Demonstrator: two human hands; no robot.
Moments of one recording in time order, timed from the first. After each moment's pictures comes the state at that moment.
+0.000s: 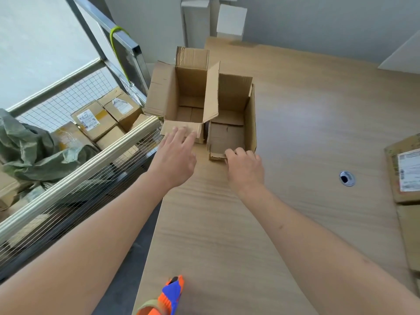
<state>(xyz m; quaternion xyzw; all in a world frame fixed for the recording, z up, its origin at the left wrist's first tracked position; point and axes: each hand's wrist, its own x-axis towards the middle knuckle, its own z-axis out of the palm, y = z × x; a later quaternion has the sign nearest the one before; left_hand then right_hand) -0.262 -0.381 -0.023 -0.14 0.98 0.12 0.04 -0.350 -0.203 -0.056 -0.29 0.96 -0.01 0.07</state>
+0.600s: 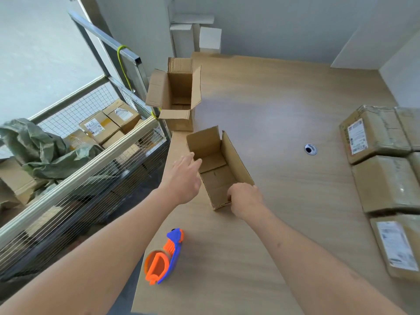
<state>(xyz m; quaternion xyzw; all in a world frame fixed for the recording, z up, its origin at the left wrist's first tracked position) -0.135 -0.266 0.015 -0.10 0.98 0.16 0.09 -0.197 -0.074 -0.019 -0.26 0.93 0.04 0.25</state>
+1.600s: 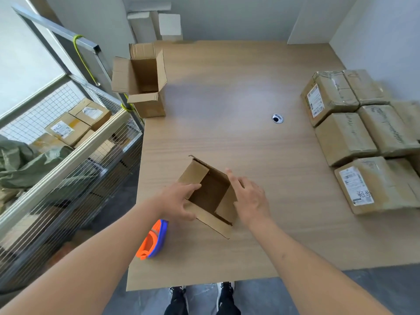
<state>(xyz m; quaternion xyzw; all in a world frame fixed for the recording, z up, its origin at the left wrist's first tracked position) -0.055 -0.218 -0.028 0.04 0.93 0.23 0.30 -0.101 0.035 -0.046 -0.19 0.98 -0.04 0.10</state>
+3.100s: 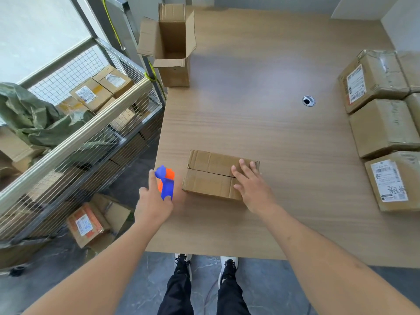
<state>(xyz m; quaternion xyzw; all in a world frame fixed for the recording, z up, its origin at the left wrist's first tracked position) 0.073 -0.236 -0.088 -0.42 0.85 0.30 0.11 -0.086 0.021 -0.099 -0.27 0.93 -0.08 0.23</state>
